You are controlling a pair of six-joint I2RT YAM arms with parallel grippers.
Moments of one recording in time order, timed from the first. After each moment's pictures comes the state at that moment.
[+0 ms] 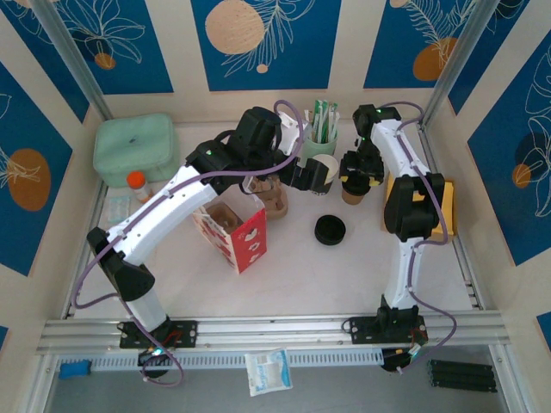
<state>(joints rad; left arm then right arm) -0.85 1.71 1.94 -0.81 0.27 -0.31 0.10 2.13 2.00 -1.45 0.00 0.29</state>
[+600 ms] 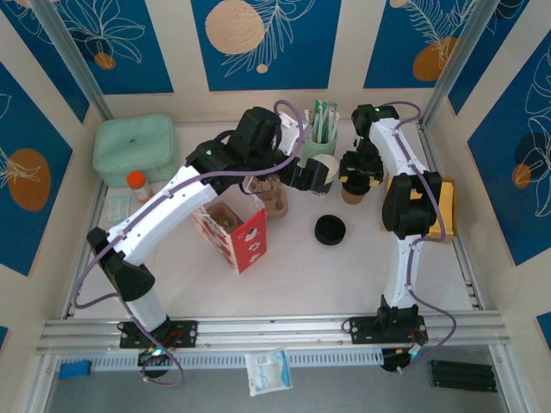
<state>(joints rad) -0.85 1.71 1.94 -0.81 0.27 -0.31 0.10 2.16 2.04 -1.48 0.00 0.27</state>
